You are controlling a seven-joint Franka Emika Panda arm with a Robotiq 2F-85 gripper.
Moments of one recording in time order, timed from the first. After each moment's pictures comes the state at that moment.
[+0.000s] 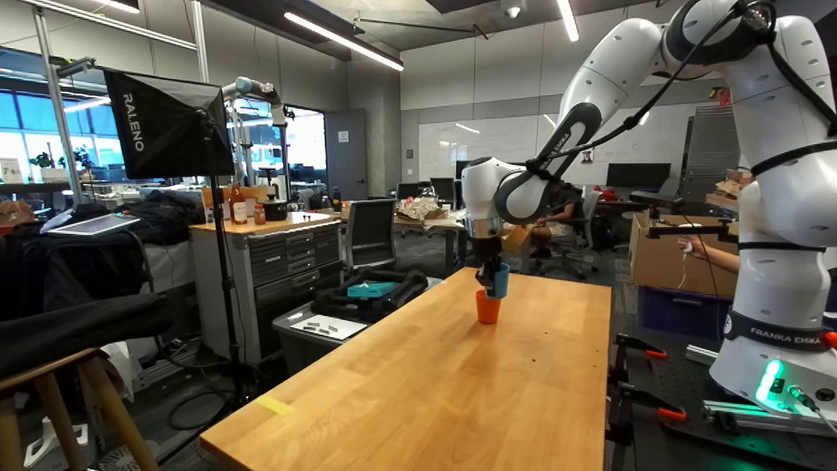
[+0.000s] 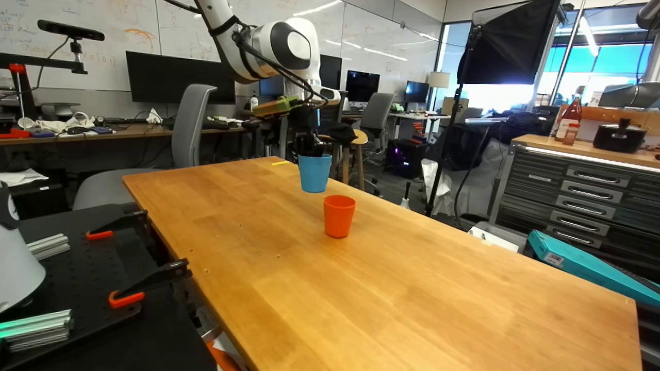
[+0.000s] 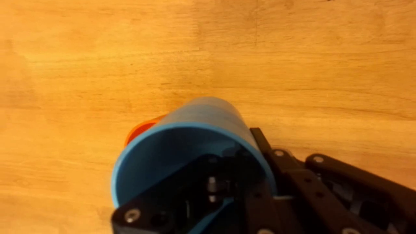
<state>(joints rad) 0.08 0.27 -0.07 -2.23 -0.35 2.42 0.30</state>
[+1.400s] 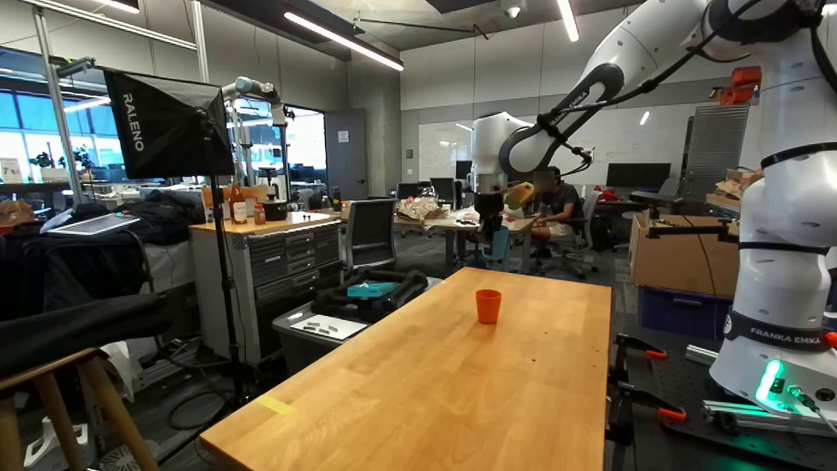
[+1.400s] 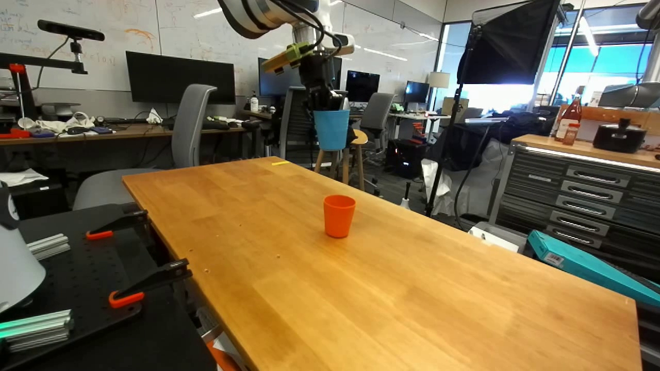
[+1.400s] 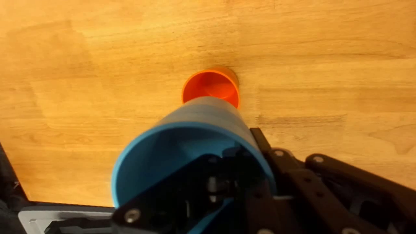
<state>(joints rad) 0.04 0.08 -0.07 -2.21 -0.32 2.33 0.27</state>
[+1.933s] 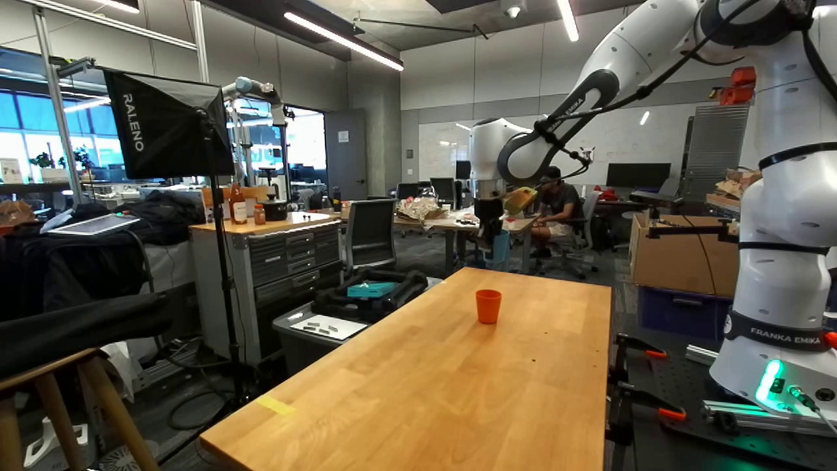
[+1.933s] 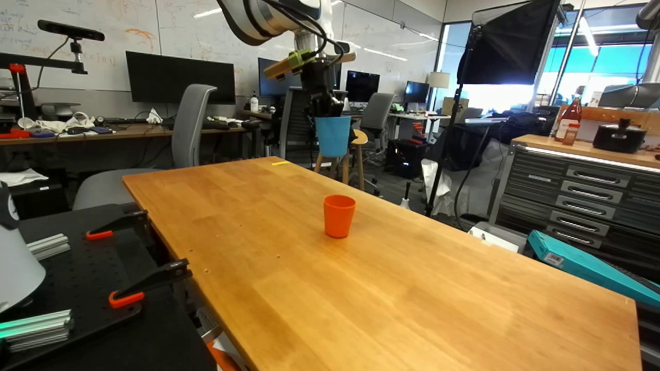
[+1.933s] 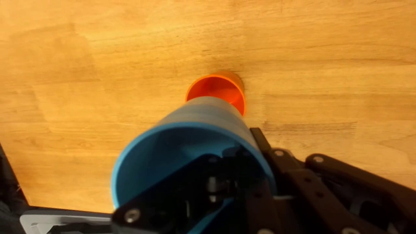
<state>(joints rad) 0.03 0.11 -0.07 -2.20 -0.34 2.33 0.27</state>
